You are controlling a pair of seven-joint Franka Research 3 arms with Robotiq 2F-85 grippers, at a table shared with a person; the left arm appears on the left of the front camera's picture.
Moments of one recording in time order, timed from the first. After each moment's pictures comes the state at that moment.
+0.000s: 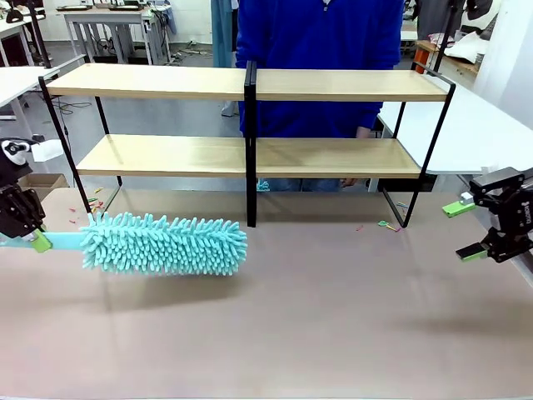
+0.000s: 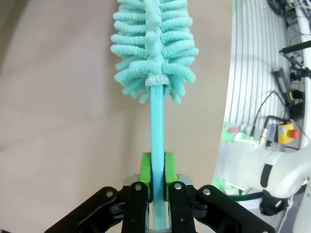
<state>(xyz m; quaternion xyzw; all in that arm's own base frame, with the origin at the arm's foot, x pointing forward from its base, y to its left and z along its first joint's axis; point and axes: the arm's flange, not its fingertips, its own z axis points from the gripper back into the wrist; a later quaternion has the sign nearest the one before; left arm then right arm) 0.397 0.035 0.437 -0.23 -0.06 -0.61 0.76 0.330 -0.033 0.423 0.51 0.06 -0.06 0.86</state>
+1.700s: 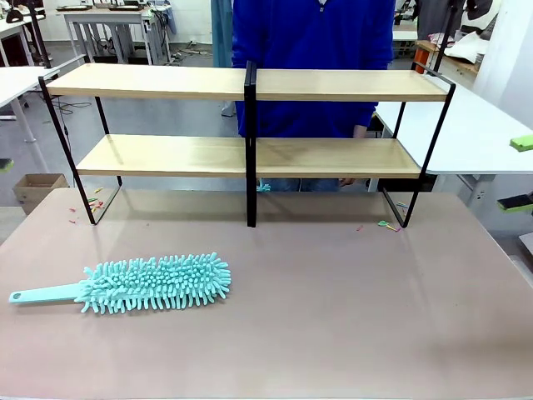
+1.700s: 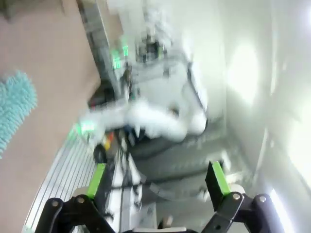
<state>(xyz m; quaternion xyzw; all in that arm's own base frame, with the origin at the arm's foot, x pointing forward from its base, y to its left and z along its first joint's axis) 0.359 0.113 0.491 -0.71 -0.07 -0.10 0.69 0.291 -0.059 0.509 0.61 0.00 -0.02 0.79</state>
